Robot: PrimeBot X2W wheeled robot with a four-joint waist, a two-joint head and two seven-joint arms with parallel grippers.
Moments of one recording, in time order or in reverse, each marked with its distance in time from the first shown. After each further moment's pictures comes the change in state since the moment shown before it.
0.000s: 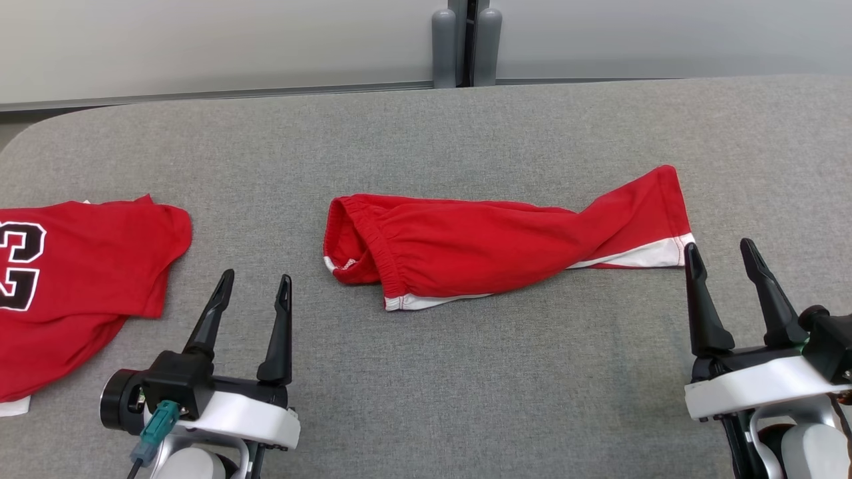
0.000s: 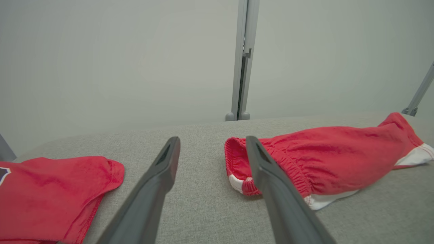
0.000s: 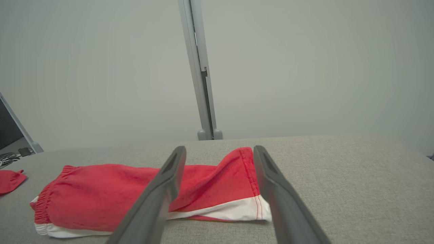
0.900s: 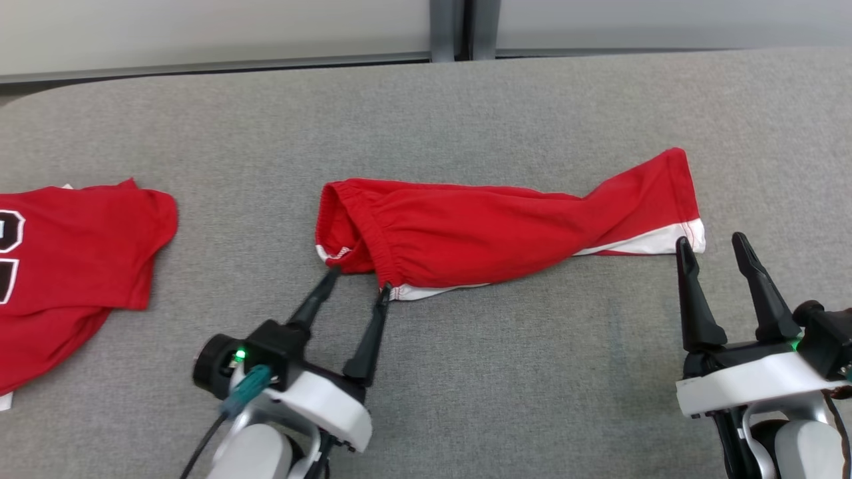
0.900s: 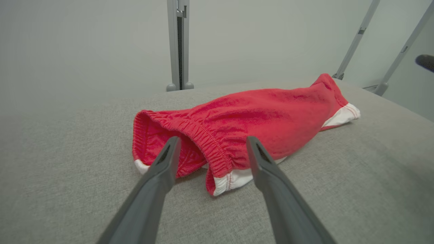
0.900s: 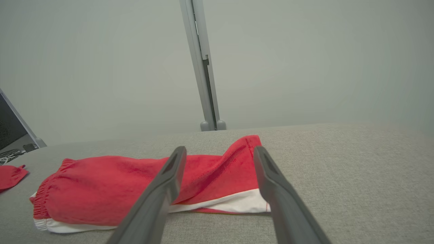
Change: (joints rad) left arm -0.094 -0.038 -0.148 0.051 -0.008 -0.088 0.074; right arm 0.001 0.019 0.004 -0.040 0.002 0.000 0.023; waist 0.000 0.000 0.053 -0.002
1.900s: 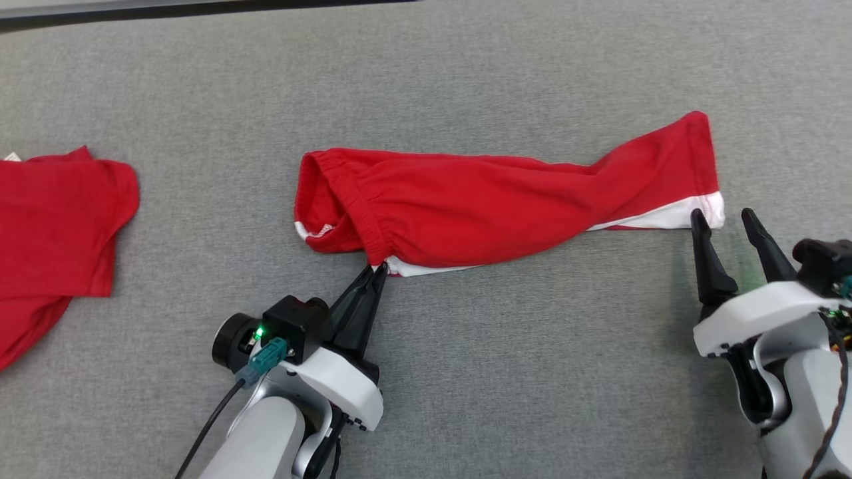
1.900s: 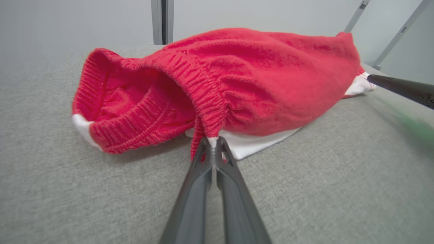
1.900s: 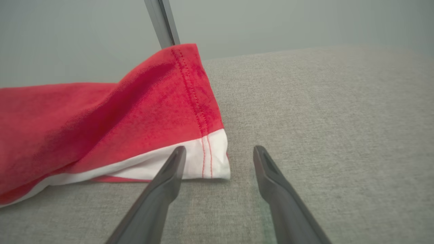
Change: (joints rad) left arm -0.118 -0.023 -0.078 0.176 -0.057 -0.038 -0.009; right arm -0.240 -0.091 0.007 0.386 0.074 0.000 0.016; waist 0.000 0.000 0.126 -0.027
